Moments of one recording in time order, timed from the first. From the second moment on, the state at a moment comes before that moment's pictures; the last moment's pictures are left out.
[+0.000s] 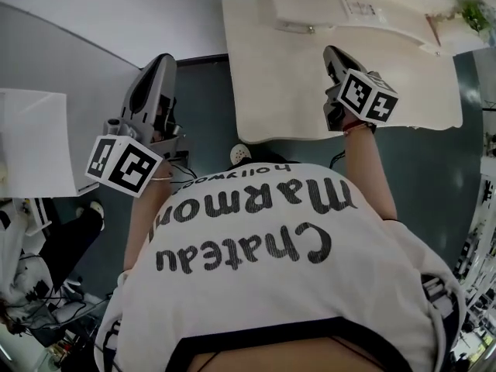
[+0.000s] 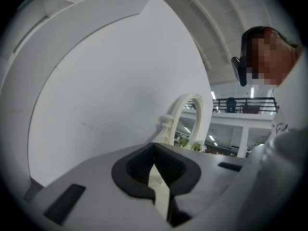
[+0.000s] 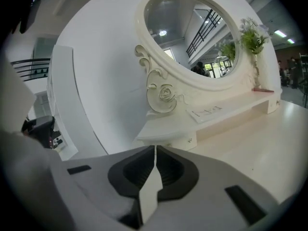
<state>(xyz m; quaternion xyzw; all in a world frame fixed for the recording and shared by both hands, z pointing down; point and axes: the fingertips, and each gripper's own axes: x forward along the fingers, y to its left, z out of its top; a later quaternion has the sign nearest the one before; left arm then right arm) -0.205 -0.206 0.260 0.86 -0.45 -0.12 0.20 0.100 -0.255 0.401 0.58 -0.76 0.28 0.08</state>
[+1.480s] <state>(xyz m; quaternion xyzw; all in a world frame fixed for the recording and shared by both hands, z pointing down) -0.255 -0.200 0.281 0.78 -0.57 -0.12 0.22 0.093 -0.341 0.473 0.60 -0.74 0.25 0.18</state>
